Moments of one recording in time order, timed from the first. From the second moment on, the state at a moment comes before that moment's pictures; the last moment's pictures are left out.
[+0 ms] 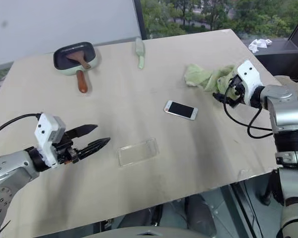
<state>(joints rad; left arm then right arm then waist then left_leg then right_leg) 0.26 0.80 0.47 -0.62 -0.71 0.67 -0.76 -0.71 -0.77 0.02 0.27 0.14 0.49 0.97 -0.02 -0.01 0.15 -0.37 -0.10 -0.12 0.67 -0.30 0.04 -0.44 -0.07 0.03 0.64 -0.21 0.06</state>
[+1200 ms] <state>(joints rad) 0.46 0.86 0.62 -0.53 -0.71 0.54 -1.08 -0.75 -0.47 0.22 0.56 0.08 0.21 0.91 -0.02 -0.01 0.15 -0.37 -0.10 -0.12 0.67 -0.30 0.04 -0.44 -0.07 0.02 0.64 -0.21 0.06</state>
